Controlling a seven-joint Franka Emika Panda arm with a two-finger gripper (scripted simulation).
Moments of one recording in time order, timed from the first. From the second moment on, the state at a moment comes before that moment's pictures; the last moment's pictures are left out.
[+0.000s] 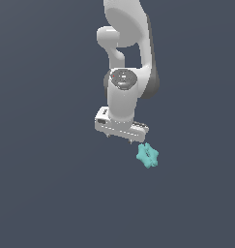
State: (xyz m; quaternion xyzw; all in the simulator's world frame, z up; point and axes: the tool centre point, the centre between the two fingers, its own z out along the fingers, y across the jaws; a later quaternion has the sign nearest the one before) arm 0.014 0.010 0.144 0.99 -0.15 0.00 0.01
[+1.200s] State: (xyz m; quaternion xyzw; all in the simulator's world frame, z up) arm 0.024 0.049 0.098 0.93 -0.36 0.04 0.08
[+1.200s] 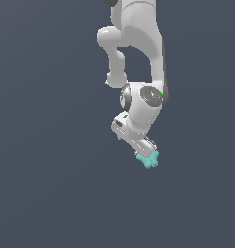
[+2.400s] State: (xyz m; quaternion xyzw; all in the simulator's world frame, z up) arm 0.034 0.091 0.066 0.83 -0.53 0.13 0.11
